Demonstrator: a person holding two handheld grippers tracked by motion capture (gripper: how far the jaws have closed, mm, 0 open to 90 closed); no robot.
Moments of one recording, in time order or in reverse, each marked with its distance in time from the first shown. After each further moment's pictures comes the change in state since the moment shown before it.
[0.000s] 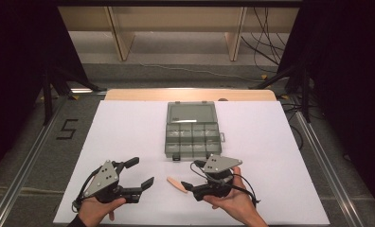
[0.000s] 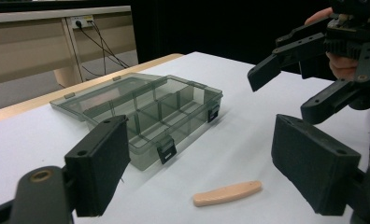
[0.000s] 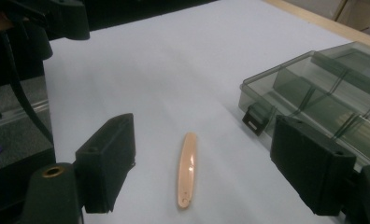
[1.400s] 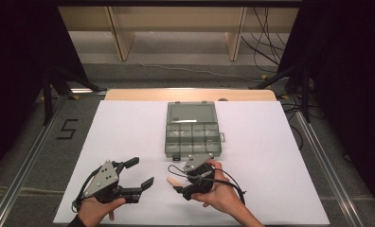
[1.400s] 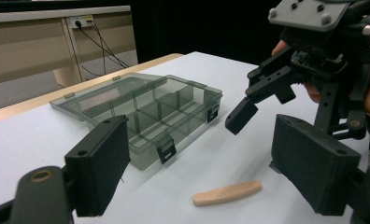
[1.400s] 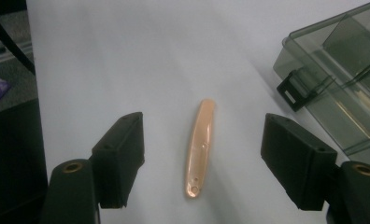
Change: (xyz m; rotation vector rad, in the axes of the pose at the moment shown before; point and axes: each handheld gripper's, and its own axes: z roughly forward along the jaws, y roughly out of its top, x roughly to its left) left arm 0.000 0.000 0.000 0.001 -0.001 0.000; right arm 0.002 0.007 0.047 0.248 0.037 -0.058
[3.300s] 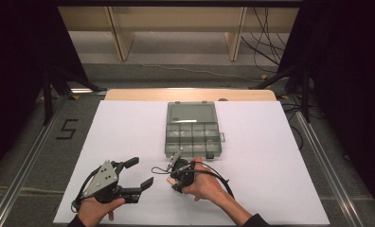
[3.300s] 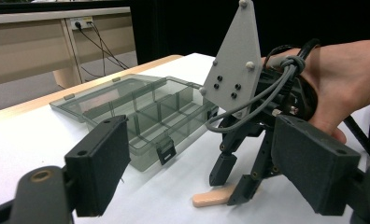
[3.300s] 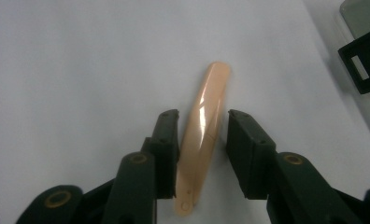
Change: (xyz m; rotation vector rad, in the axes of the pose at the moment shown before) left arm -0.008 -0.001 -0.001 0.005 -0.028 -0.111; right arm -0.010 0.019 0.057 0.360 0.073 -0.041
